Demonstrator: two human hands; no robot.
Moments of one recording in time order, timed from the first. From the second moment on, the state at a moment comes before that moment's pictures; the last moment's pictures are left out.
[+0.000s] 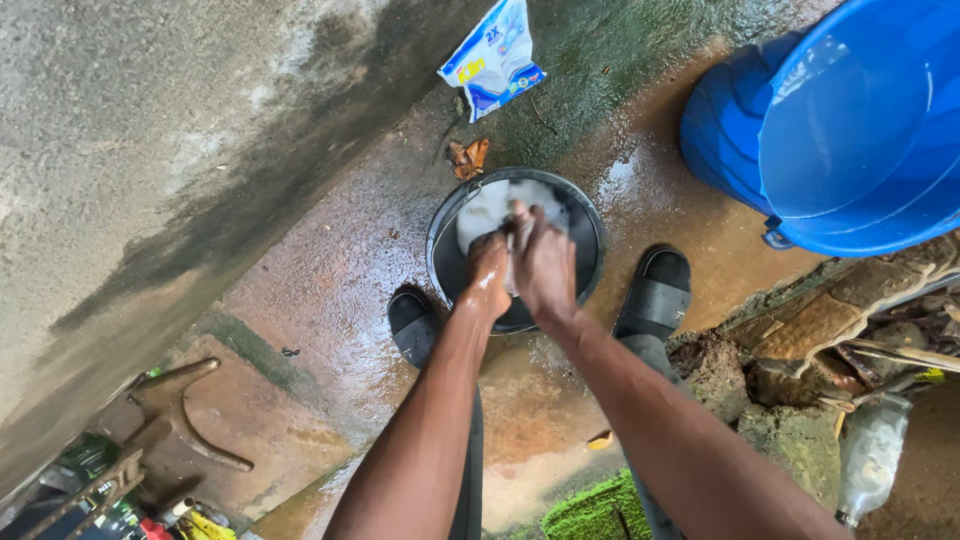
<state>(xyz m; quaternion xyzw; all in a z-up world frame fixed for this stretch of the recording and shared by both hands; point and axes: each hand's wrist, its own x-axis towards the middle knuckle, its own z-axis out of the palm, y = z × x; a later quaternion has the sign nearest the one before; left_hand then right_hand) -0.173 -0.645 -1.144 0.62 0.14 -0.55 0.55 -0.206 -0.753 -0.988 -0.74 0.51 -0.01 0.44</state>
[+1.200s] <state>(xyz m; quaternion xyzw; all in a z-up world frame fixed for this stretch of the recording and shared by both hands) -0.165 -0.642 -1.054 0.60 0.23 -0.53 0.56 -0.217 -0.718 -1.002 -0.66 0.49 0.03 0.57</state>
